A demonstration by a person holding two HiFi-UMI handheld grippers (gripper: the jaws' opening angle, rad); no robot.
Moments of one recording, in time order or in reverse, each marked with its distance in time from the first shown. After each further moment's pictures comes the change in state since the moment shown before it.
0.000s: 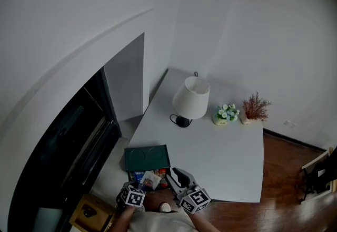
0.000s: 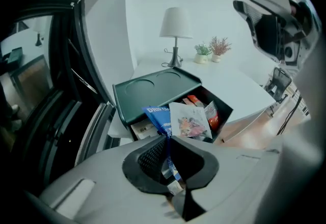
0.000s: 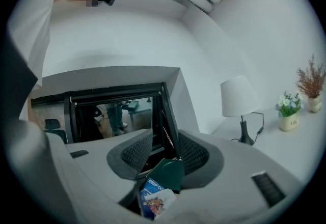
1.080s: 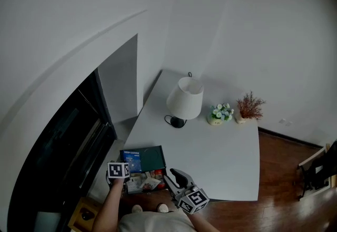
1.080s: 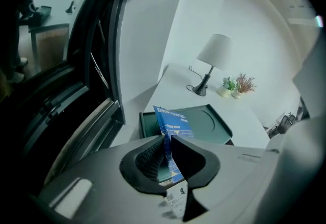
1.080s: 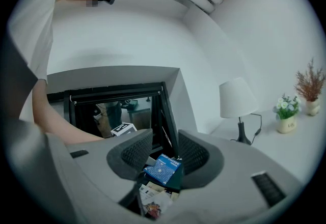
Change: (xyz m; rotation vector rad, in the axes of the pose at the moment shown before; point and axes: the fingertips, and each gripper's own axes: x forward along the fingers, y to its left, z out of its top) left arm 0.026 0.095 0.086 -0.352 -0.056 -0.035; right arm -0.005 -0.003 0.001 -0.014 0.007 -0.012
